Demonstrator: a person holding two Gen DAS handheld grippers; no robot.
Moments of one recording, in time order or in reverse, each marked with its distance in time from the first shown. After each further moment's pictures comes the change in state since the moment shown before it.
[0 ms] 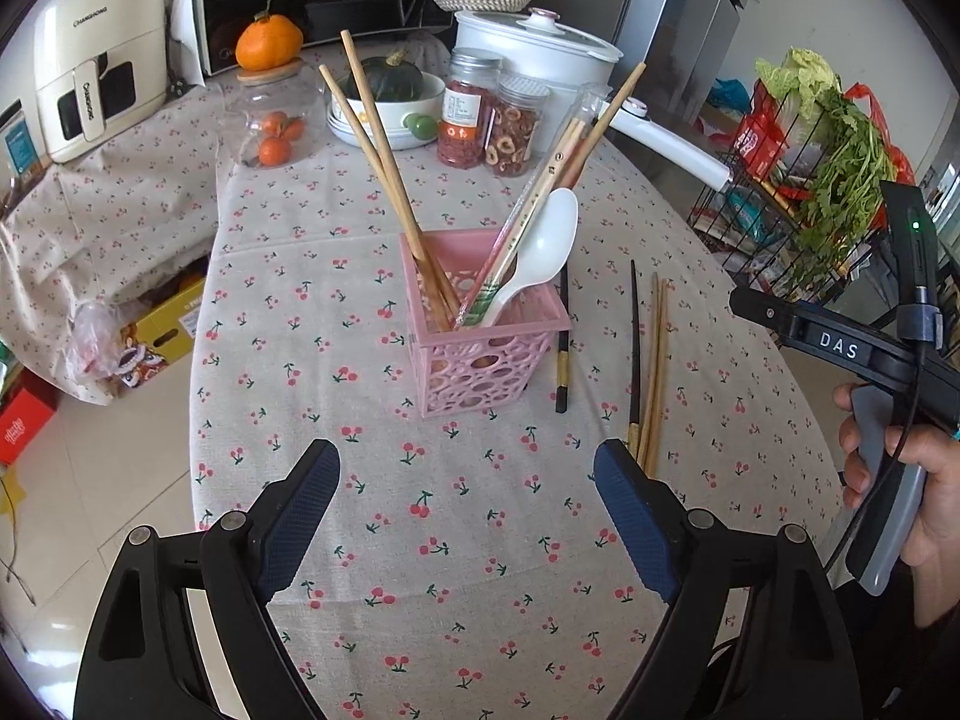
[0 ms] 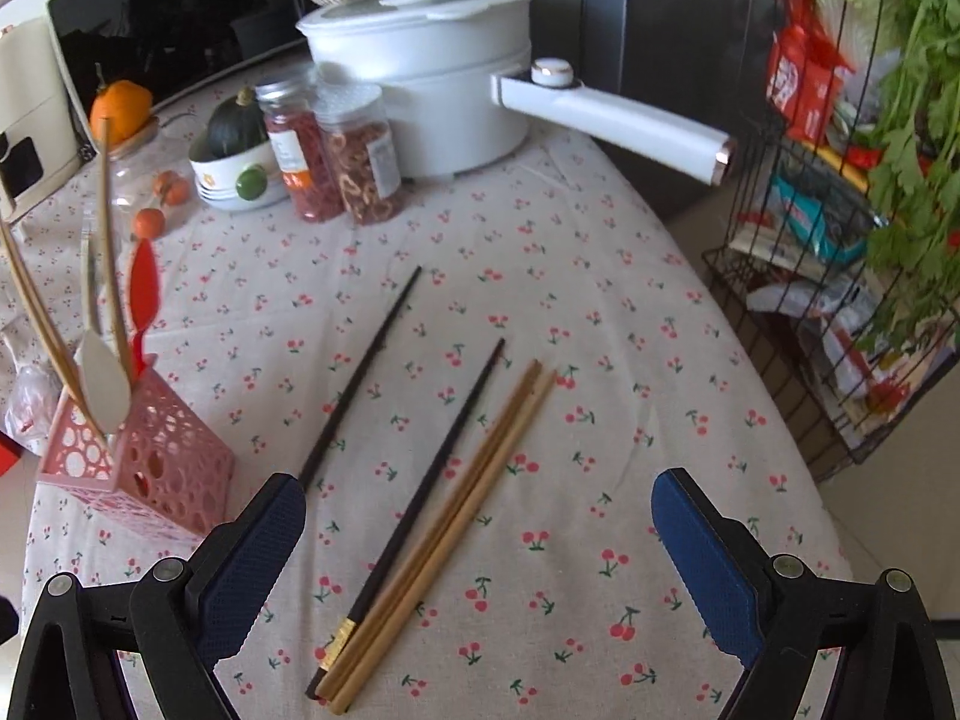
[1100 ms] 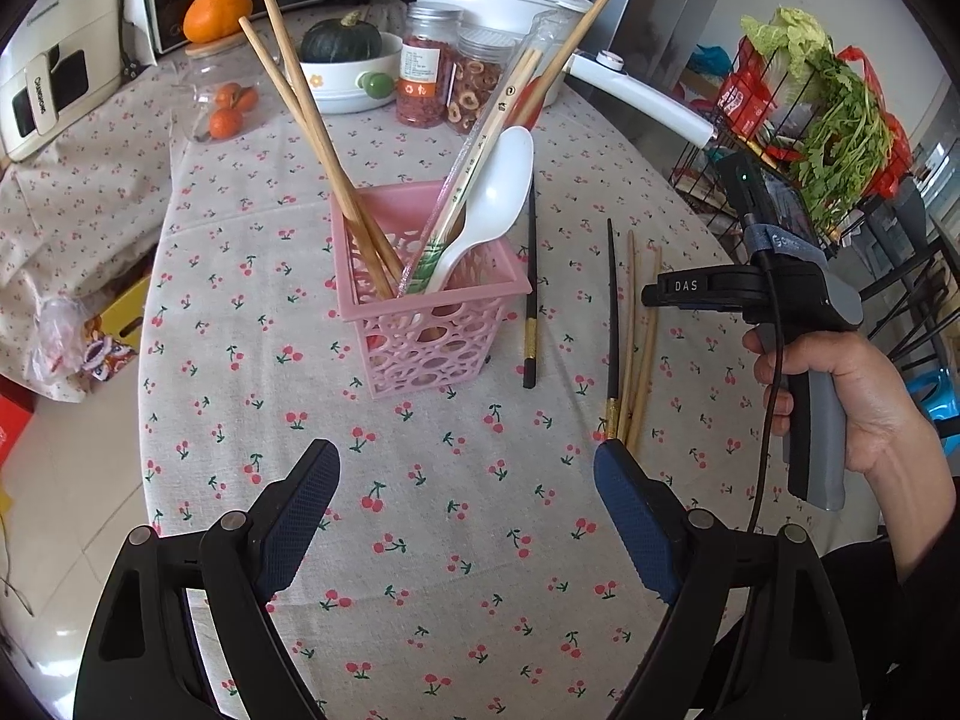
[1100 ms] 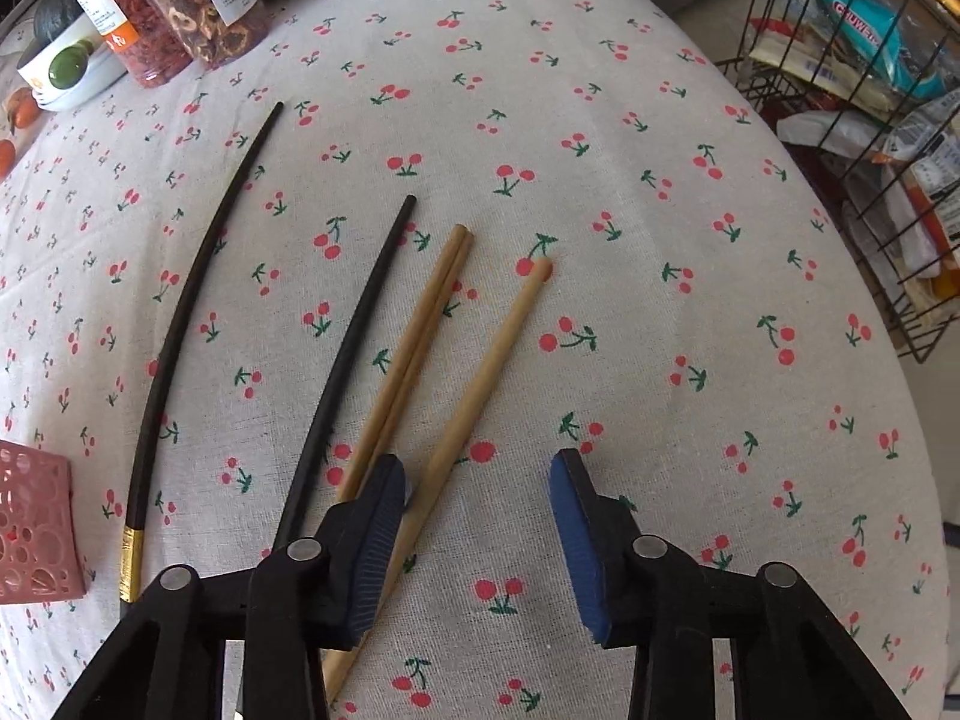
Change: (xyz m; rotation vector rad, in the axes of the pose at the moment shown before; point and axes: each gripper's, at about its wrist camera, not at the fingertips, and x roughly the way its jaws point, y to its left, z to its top) left arm 0.027 -0.019 0.001 0.042 0.077 -0.043; right arm 0.122 -0.020 0.007 0.084 0.335 -0.070
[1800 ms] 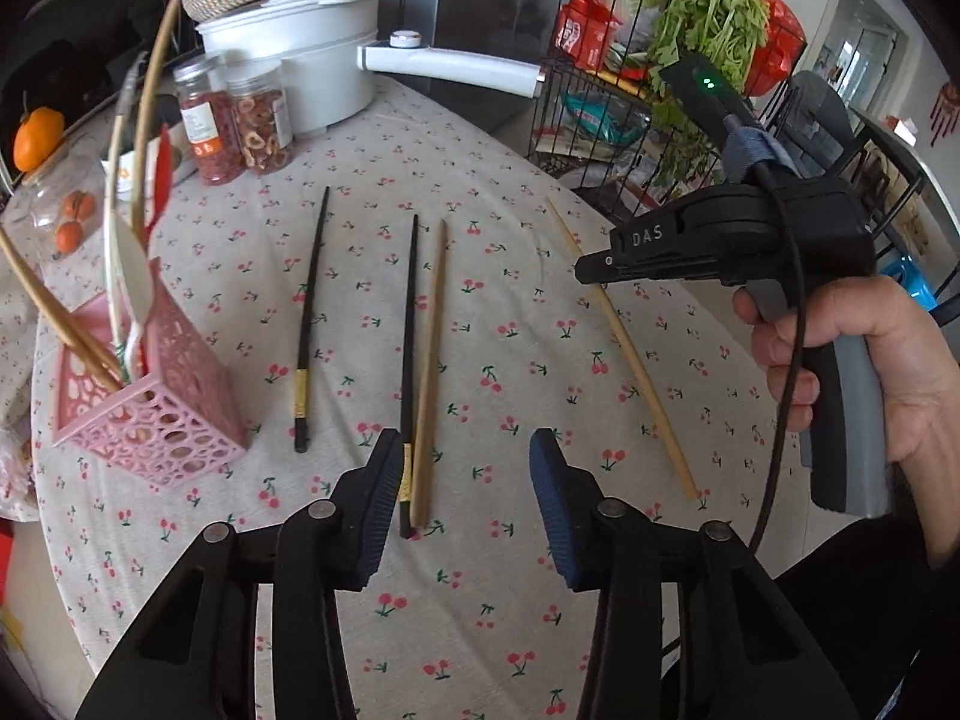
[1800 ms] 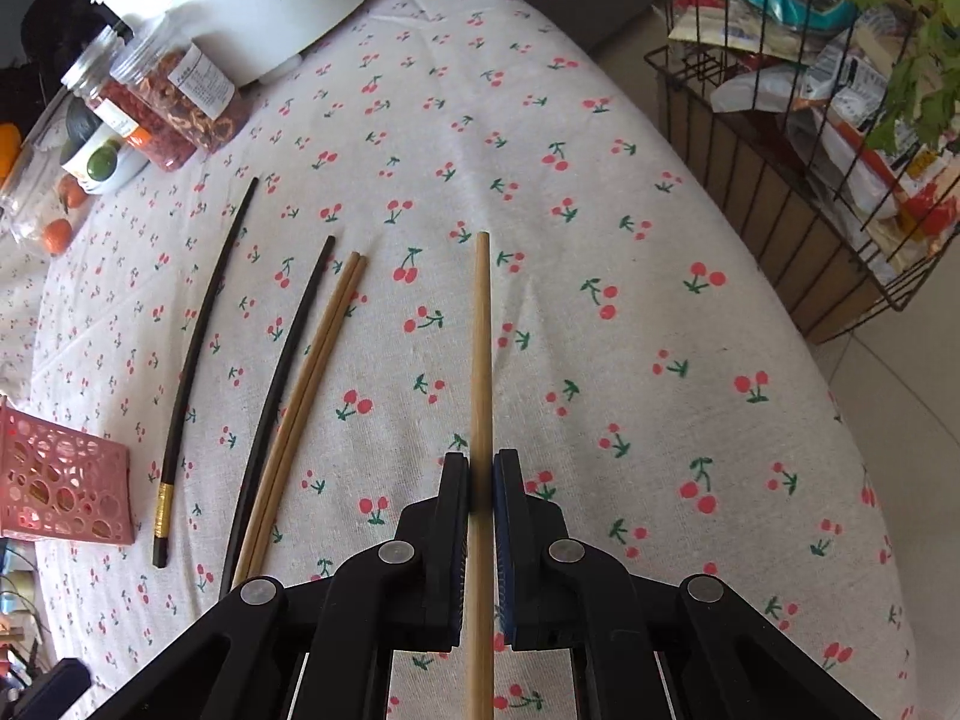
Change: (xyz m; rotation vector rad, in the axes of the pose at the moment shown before) left arm 0.048 -0.136 0.011 0.241 0.000 -0.105; right arm -0.045 -0.088 -0.021 0.118 -0.047 0.205
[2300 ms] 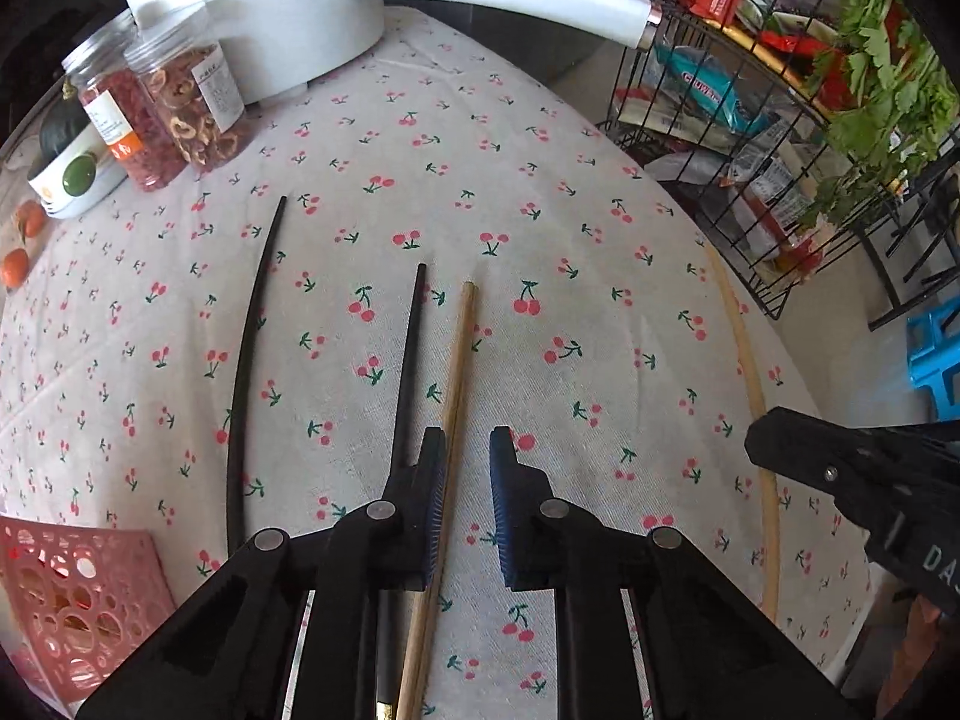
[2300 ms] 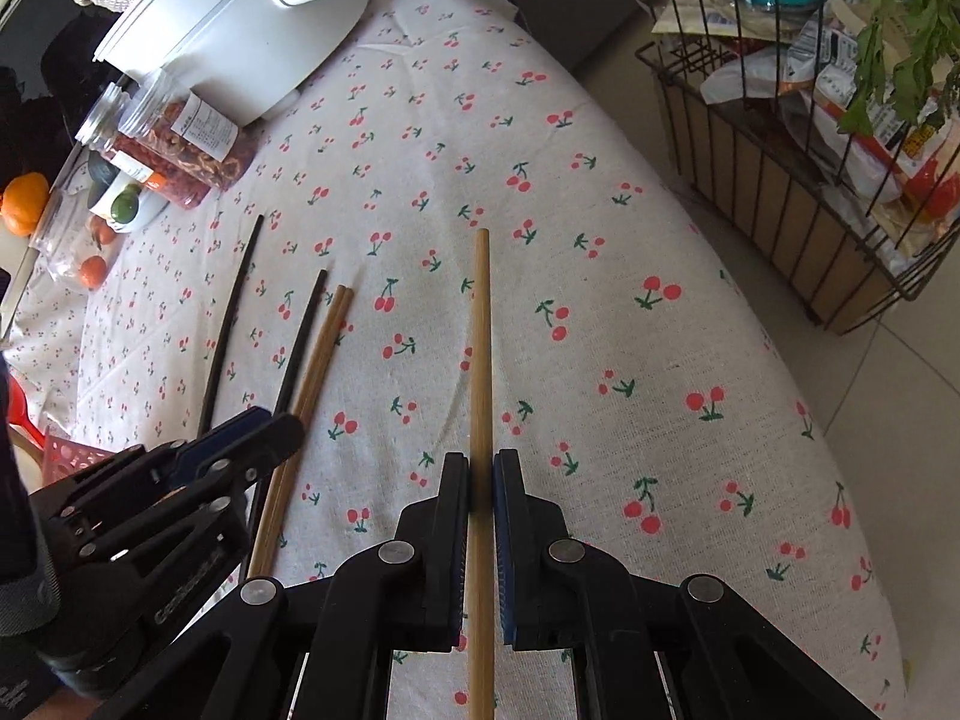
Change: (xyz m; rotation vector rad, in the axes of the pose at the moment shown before) left arm 0.128 0.003 0.105 -0.061 0.163 0.124; right arm -0.007 -0.031 0.009 0.047 0.005 0.117
